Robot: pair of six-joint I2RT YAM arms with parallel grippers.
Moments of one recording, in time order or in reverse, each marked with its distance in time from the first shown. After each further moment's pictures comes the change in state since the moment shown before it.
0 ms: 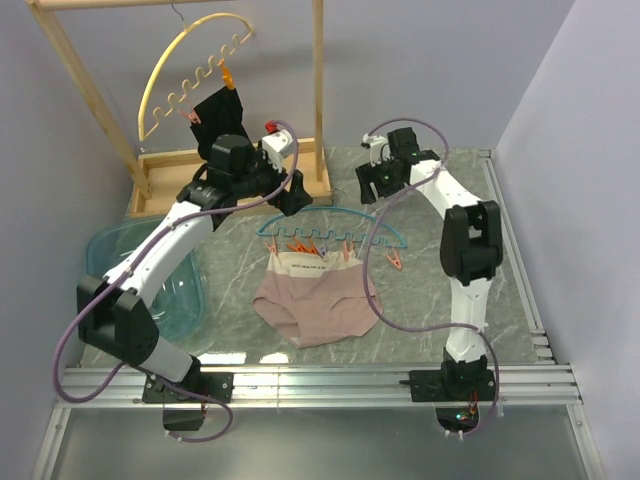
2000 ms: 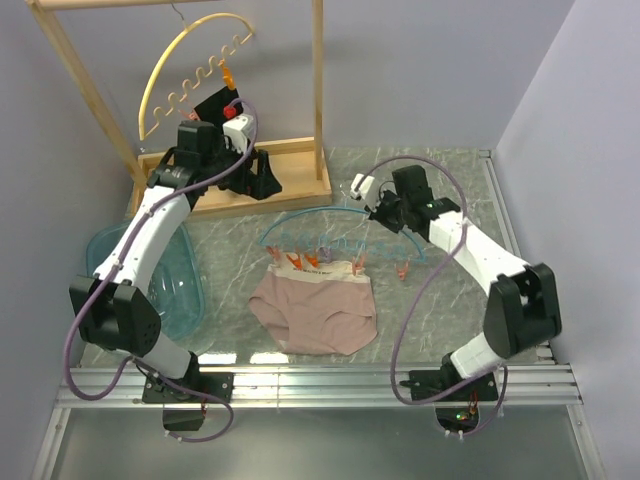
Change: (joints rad) left arm 0.192 0.016 0.109 -0.229 0.025 -0.115; right arm 0.130 -0.560 -0.601 0.160 0.126 -0.516
